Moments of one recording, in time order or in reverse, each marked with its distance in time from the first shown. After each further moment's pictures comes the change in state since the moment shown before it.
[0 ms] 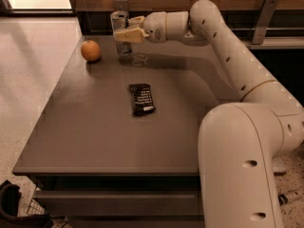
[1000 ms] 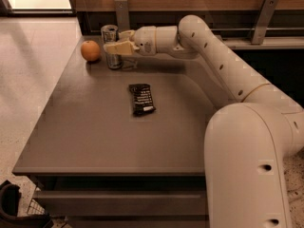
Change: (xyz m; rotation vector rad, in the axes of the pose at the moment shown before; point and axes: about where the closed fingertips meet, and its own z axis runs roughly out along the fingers) arm 0.028 0.030 0.032 -0.042 -0.018 0.073
